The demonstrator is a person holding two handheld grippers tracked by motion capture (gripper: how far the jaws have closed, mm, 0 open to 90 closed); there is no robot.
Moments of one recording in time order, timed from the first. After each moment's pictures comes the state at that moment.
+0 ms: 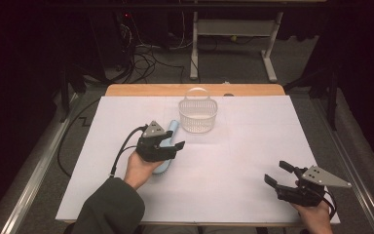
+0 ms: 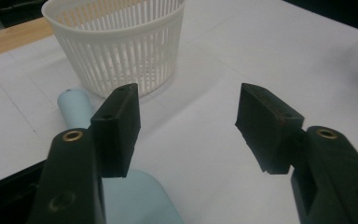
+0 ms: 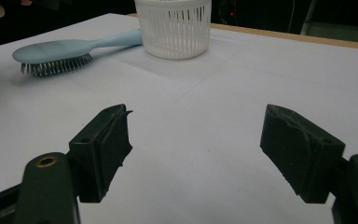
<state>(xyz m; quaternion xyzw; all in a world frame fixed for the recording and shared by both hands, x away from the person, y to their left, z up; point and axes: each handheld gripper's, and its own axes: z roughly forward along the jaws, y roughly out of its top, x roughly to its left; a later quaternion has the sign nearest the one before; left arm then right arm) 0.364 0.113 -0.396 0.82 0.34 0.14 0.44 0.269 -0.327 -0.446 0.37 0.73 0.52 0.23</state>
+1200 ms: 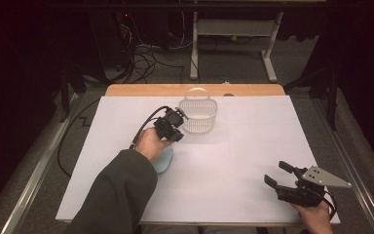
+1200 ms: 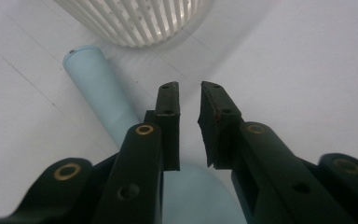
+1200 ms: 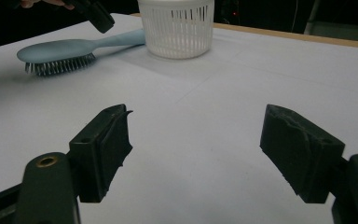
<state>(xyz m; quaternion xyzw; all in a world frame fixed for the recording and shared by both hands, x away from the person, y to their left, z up) 0.443 0.066 -0.391 0.92 0.35 0.09 0.18 0.269 -0.327 -0.446 0.37 0.74 0.52 0.23</state>
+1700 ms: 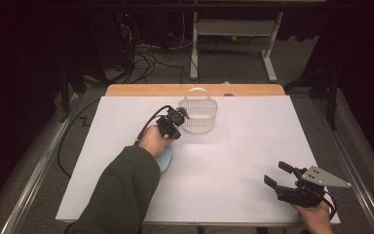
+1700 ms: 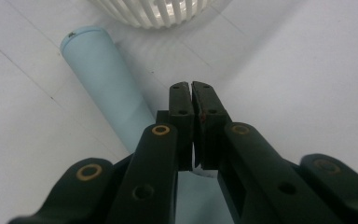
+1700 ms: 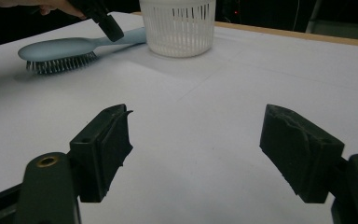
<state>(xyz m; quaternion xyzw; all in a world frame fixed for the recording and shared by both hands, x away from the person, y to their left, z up) 0.465 0.064 -0.410 0.92 0.36 0.08 0.13 0.269 -0.327 -0.447 0.37 0.74 0.52 0.22</state>
